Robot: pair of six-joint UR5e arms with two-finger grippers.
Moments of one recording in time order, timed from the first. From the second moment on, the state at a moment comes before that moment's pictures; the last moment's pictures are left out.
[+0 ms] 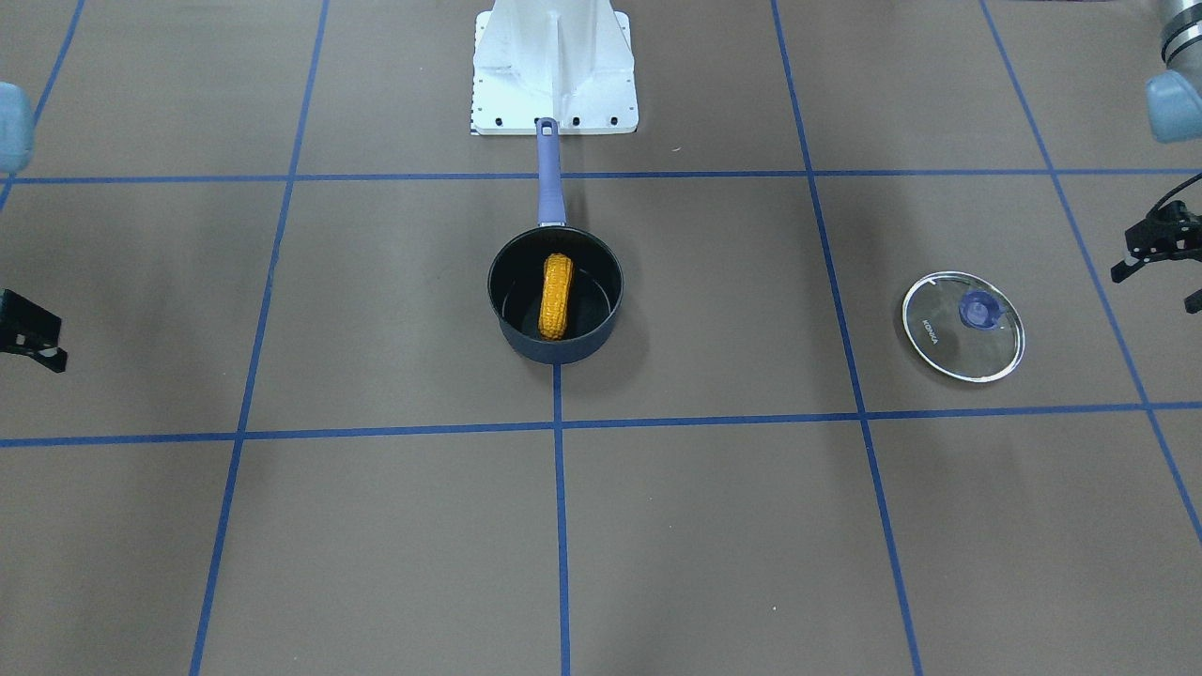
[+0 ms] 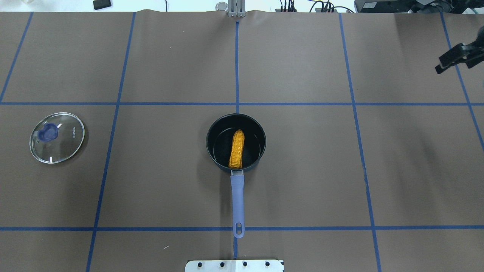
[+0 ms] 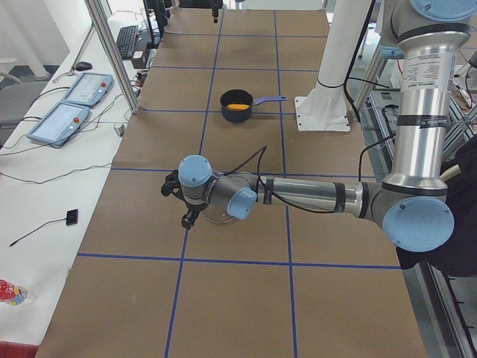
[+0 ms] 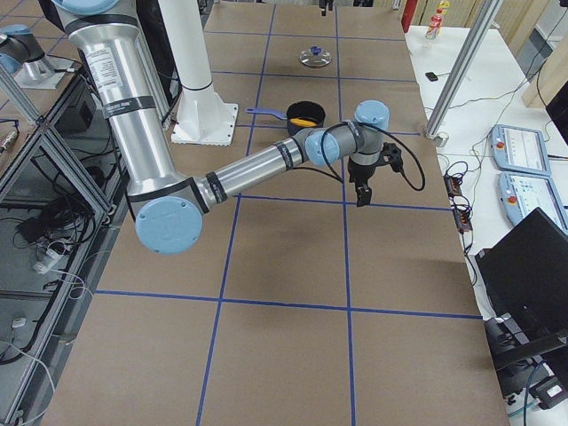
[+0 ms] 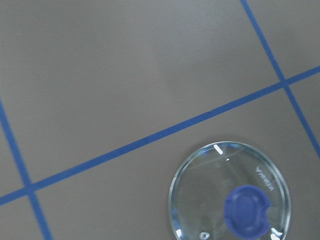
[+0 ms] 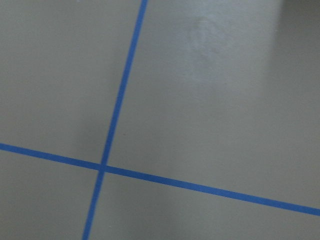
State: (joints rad) left arm -1.45 -1.59 -1.59 -1.91 -2.46 0.07; right arm 1.35 -1.37 1.71 -1.59 2.32 0.19
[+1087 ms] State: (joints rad) left arm -1.65 -1.61 -1.50 -1.81 -2.49 0.18; right arm 1.56 -1.49 1.63 -1.59 2.33 0.03
